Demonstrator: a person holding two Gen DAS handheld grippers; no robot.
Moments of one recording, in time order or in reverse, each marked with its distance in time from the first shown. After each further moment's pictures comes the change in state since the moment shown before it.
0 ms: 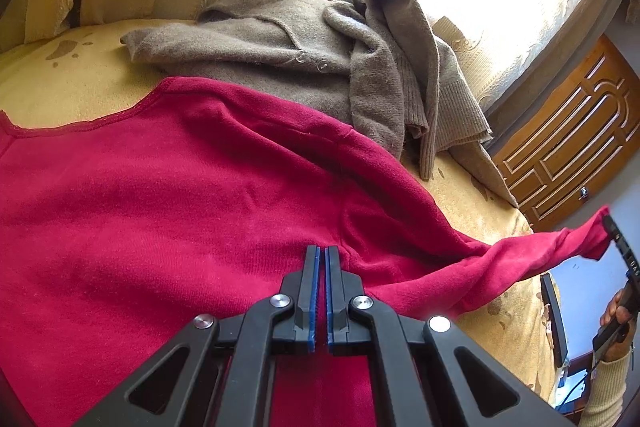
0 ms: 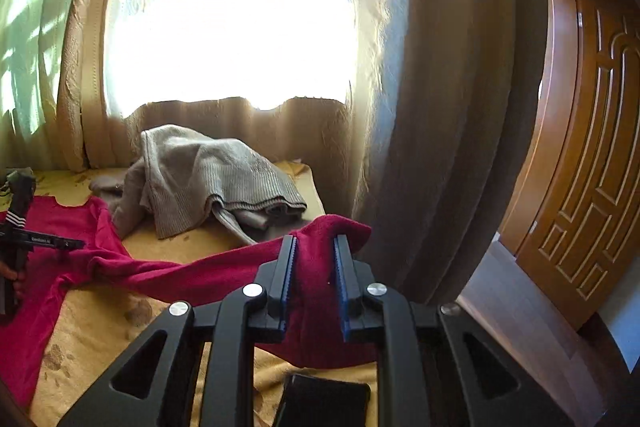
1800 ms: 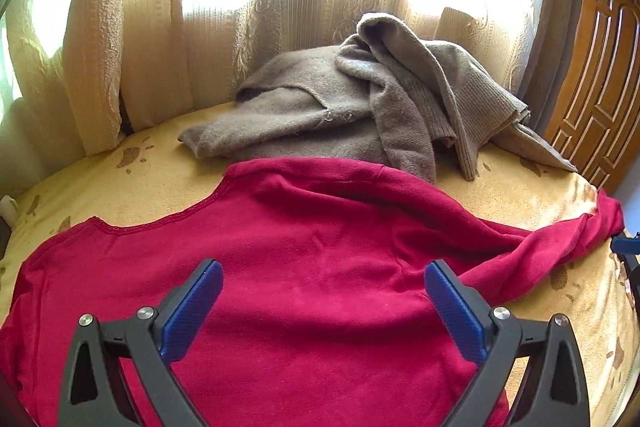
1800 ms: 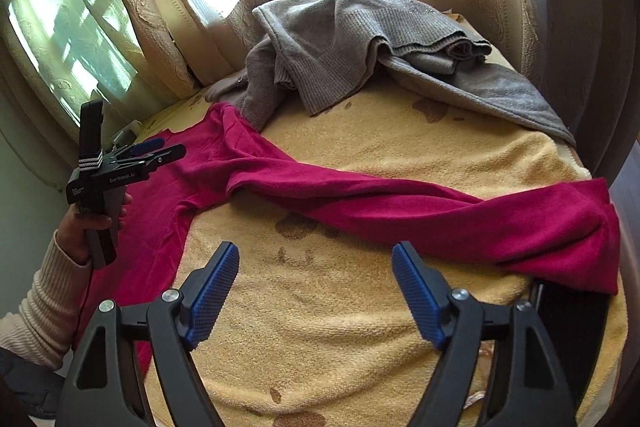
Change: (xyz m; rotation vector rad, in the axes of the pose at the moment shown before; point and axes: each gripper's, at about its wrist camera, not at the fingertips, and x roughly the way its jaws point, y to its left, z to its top) left arm -0.040 -0.035 0.016 0.257 -0.108 0.329; right arm 0.056 0.105 -0.054 0.096 0.395 0.572
